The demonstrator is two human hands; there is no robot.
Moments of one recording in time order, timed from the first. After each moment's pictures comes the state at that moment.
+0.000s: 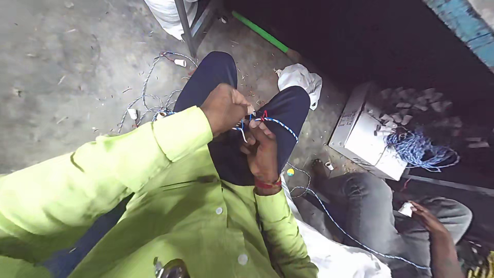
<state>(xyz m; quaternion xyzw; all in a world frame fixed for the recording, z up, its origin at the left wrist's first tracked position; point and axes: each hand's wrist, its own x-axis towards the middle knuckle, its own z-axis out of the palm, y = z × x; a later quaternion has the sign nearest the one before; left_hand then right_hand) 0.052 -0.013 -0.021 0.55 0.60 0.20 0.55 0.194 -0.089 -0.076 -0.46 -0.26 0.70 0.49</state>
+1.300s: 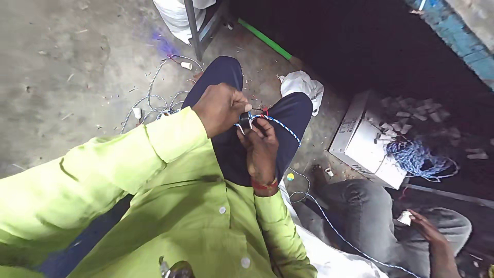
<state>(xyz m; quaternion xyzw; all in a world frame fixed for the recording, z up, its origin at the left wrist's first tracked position) 0.025 -0.019 -0.016 0.71 0.56 0.19 0.38 0.180 -0.094 -0.083 -0.51 -0.25 0.62 0.54</state>
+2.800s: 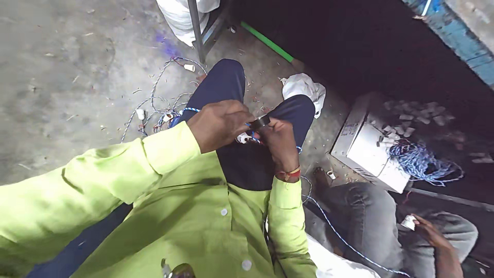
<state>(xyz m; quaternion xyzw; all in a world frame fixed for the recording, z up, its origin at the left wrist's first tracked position) 0.010 -0.043 -0.049 0.86 0.32 0.37 0.14 0.228 -0.063 -0.059 -0.56 -0.54 0.55 0.31</state>
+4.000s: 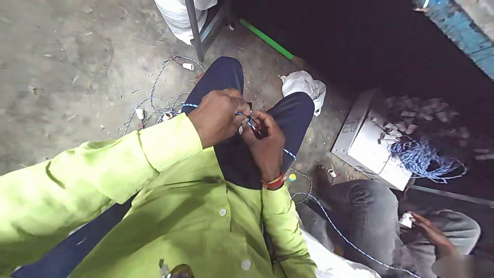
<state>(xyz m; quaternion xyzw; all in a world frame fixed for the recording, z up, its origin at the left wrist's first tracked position) 0.020 -0.034 -0.025 0.82 0.45 0.26 0.25 0.200 -0.076 -0.079 -0.59 -0.64 0.32 0.37</state>
